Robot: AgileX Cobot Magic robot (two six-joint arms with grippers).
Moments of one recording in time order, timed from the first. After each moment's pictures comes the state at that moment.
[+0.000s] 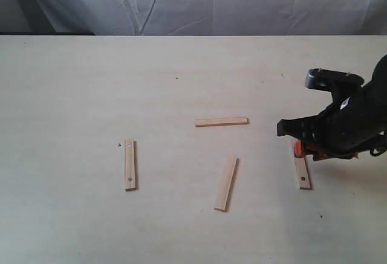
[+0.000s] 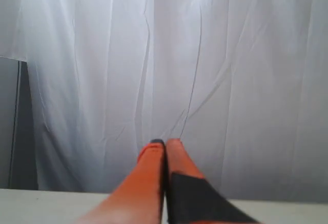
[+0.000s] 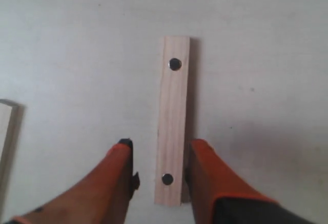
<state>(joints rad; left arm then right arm) -0.02 0.00 0.00 -0.15 -0.22 0.01 0.25 1.62 -0.72 0.29 0.46 0.05</state>
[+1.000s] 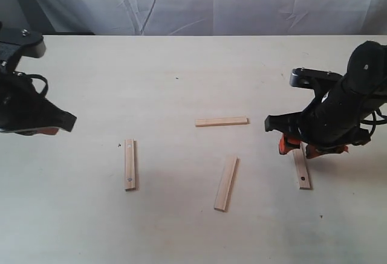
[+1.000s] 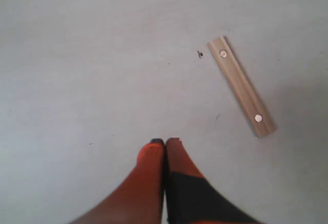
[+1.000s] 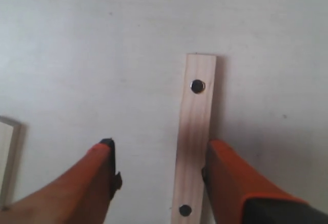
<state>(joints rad) -0.11 1.31 -0.80 -0.15 0.72 0.14 0.27 1.75 -0.84 0.29 0.53 0.06</state>
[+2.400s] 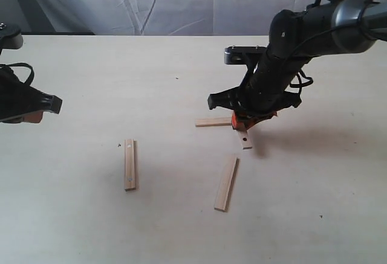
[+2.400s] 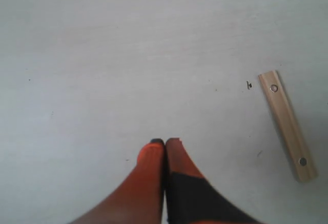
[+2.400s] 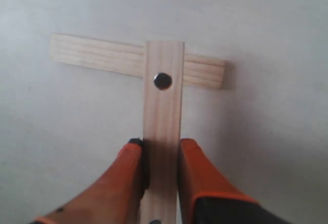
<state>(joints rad) 0.00 1.36 -0.80 -0.13 0.64 0.09 0.44 2.00 -1.27 0.25 0.70 0.06</state>
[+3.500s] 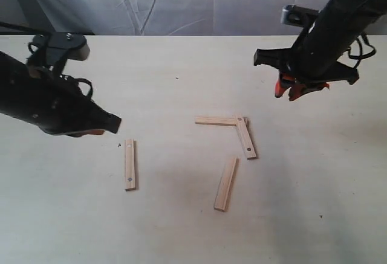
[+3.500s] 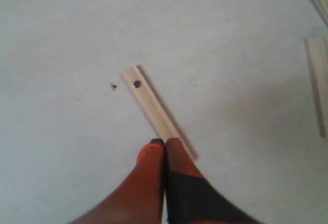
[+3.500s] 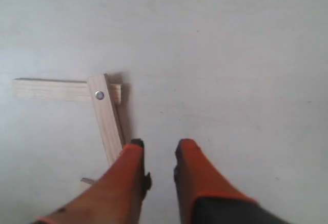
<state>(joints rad) -0.29 1.40 -0.80 -0.29 0.57 0.14 0.26 1.83 -1.29 0.20 0.86 0.21</state>
